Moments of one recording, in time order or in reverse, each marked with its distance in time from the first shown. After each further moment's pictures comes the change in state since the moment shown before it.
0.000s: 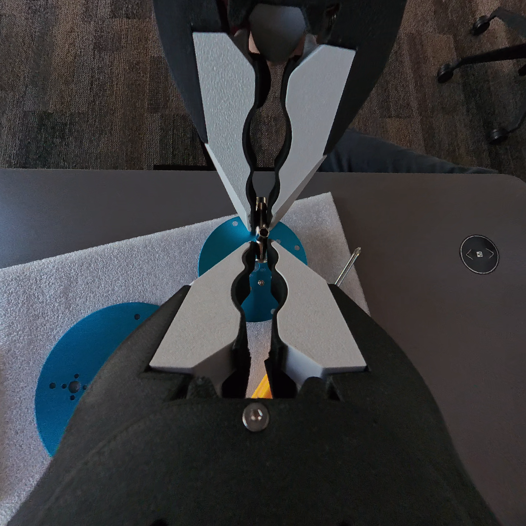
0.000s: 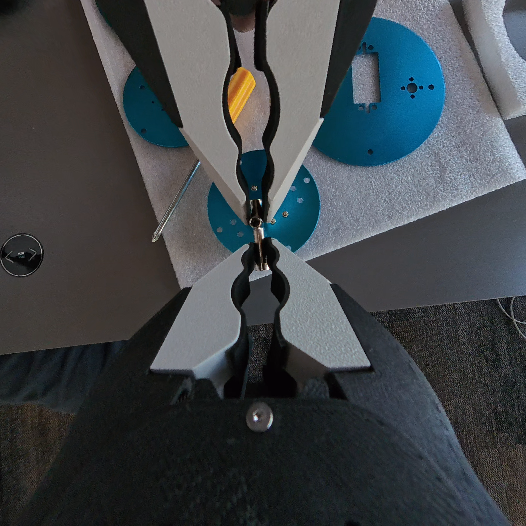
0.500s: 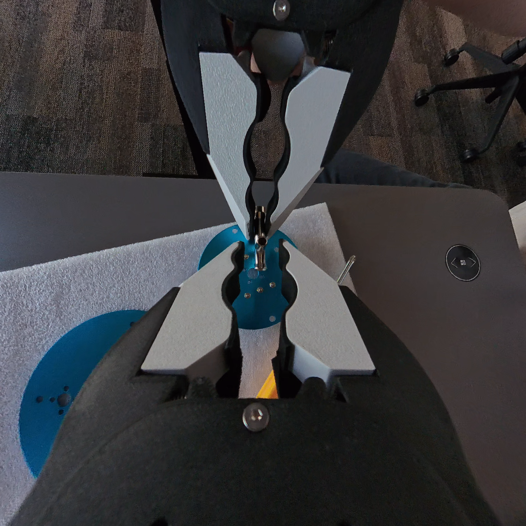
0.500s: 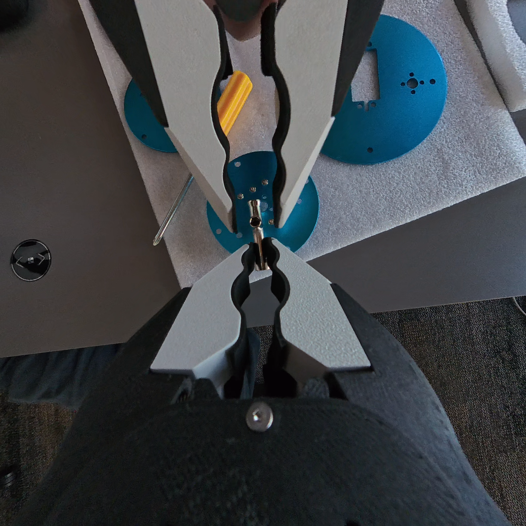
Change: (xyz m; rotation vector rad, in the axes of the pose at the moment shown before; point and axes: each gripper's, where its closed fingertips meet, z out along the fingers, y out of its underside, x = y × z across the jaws) left arm 0.000 -0.006 0.000 0.040 0.043 -0.029; right arm 0.001 -0.001 0.000 0.002 -0.021 0.032
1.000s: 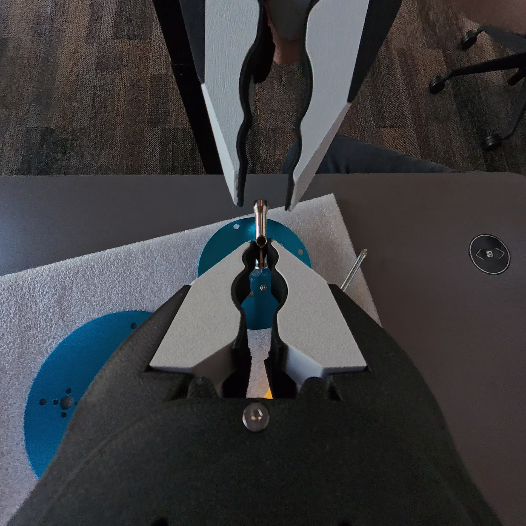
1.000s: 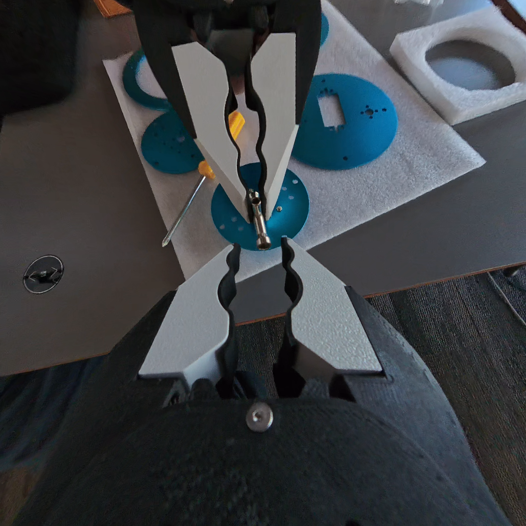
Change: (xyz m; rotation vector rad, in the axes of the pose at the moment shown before) left arm -0.002 0.007 0.006 0.000 -0.033 0.050; right arm 0.000 0.002 -0.019 0.247 0.050 0.059
